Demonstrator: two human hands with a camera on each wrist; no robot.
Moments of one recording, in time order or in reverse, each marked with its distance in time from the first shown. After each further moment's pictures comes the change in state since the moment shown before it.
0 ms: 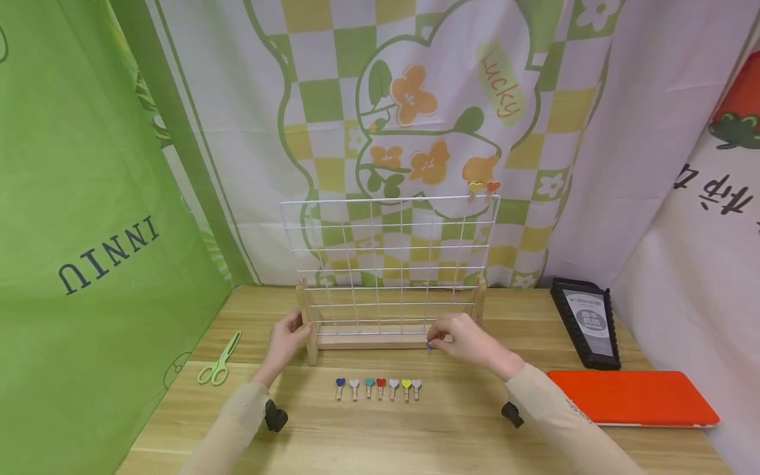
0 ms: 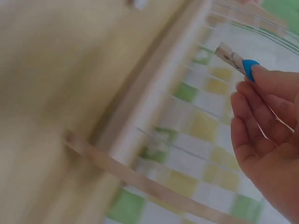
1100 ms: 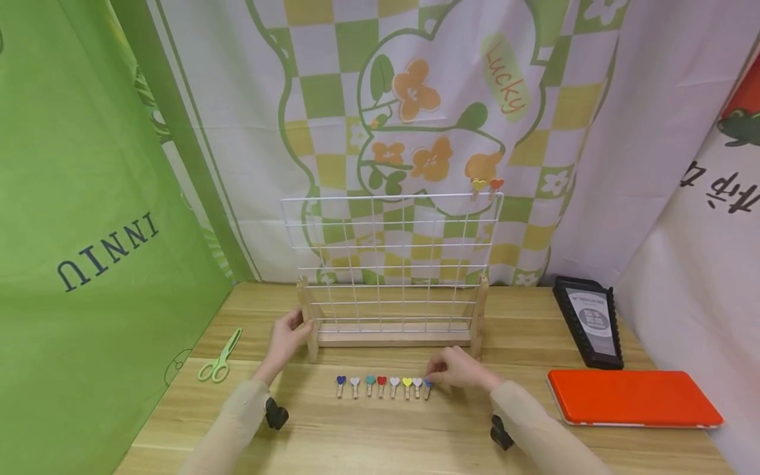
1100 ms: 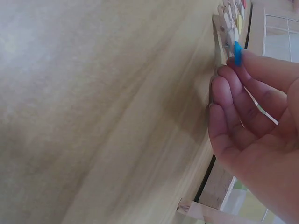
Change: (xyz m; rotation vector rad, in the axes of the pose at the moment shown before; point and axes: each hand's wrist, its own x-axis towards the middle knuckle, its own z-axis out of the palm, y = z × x) left_hand 0.000 -0.001 -0.001 -0.032 0.008 -0.004; right_hand -0.032 0.024 0.065 0.340 -0.311 0.256
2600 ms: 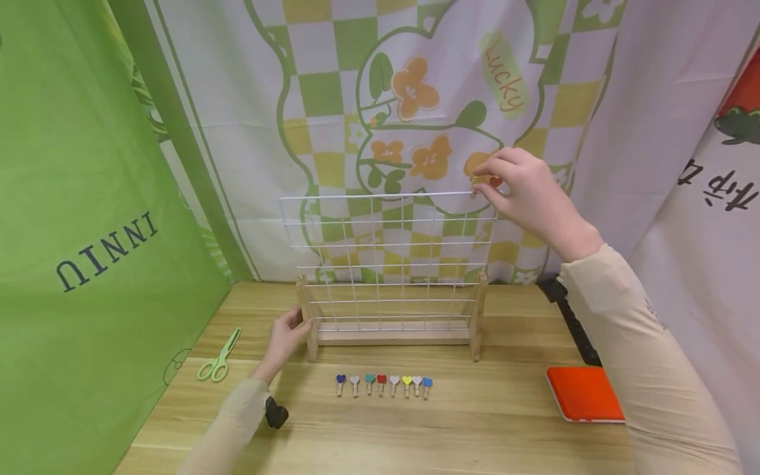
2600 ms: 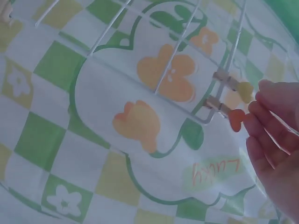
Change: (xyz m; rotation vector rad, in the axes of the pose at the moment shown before) left_hand -0.001 0.000 -0.001 0.029 -0.005 0.015; right_hand 0.007 -0.164 -0.257 -0.714 0.791 -0.329
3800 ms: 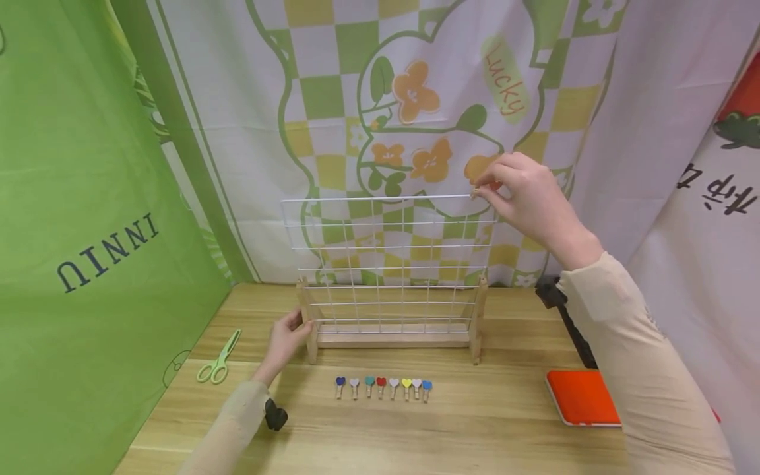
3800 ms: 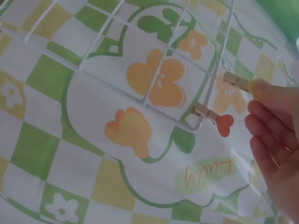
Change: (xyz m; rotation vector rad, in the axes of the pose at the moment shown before) left_hand -0.001 -0.002 0.000 -0.029 0.005 0.003; right_hand -0.001 -0.004 0.000 0.002 0.050 -0.010
